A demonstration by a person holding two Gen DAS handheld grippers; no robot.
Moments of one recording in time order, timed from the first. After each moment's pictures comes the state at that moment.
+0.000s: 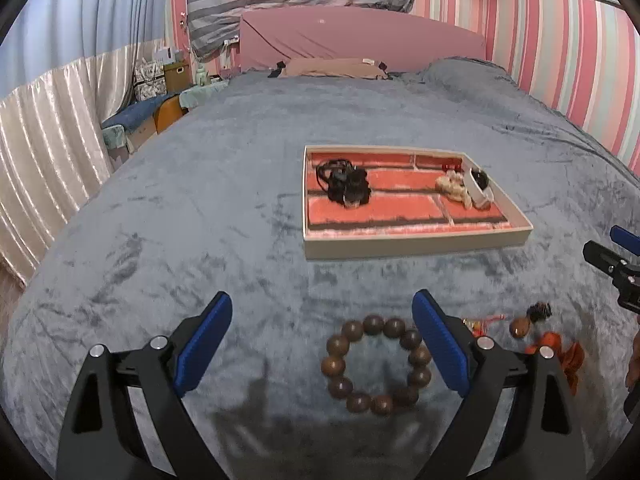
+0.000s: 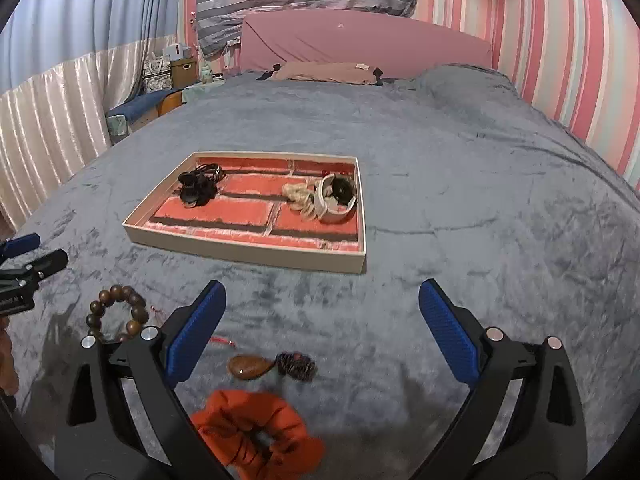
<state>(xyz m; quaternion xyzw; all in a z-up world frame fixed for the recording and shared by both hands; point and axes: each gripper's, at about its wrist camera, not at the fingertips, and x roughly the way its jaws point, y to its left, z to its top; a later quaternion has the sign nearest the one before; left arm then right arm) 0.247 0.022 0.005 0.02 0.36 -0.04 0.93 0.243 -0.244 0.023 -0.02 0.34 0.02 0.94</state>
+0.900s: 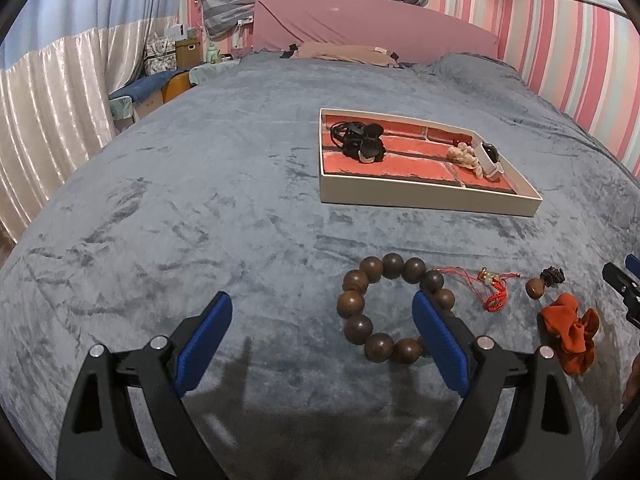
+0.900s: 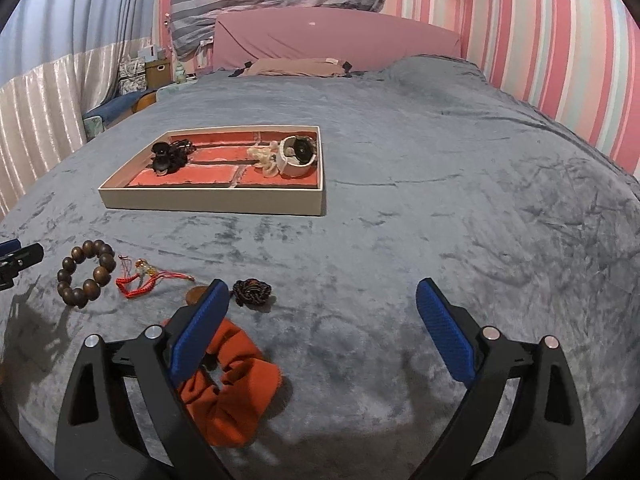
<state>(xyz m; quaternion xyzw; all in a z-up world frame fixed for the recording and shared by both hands) 0.220 0.043 -0.033 -0.02 0.38 -0.03 0.92 0.195 -0.271 -0.019 -0.02 0.33 -0.03 0.94</state>
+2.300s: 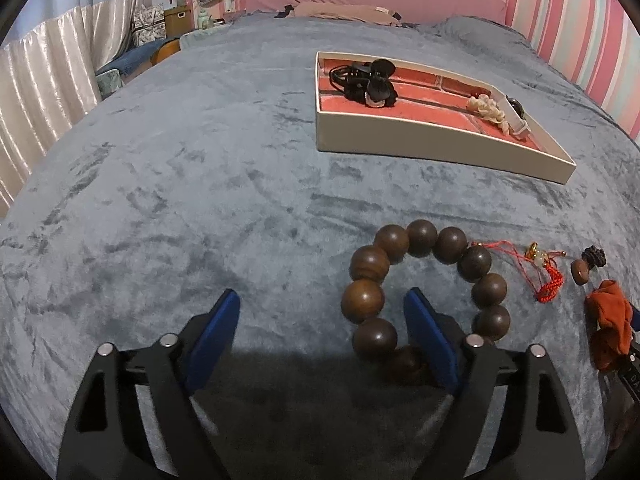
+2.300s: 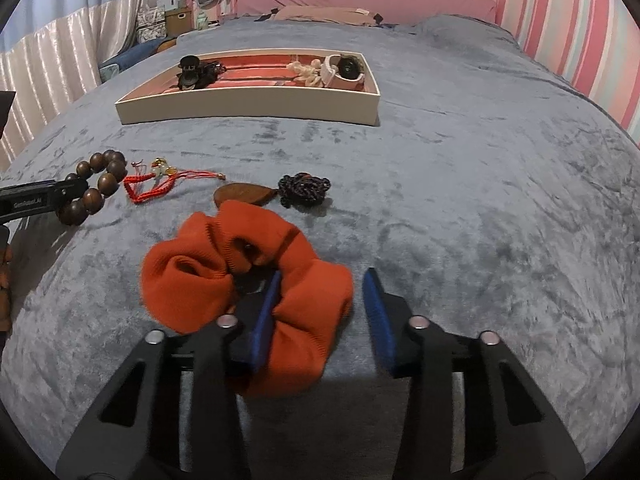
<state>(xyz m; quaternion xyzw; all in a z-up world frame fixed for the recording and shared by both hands) 0.265 0.037 -0.085 -0.01 0.44 -0.04 0.90 0.191 -0.239 -0.082 -0.04 0.42 0.02 0.91</state>
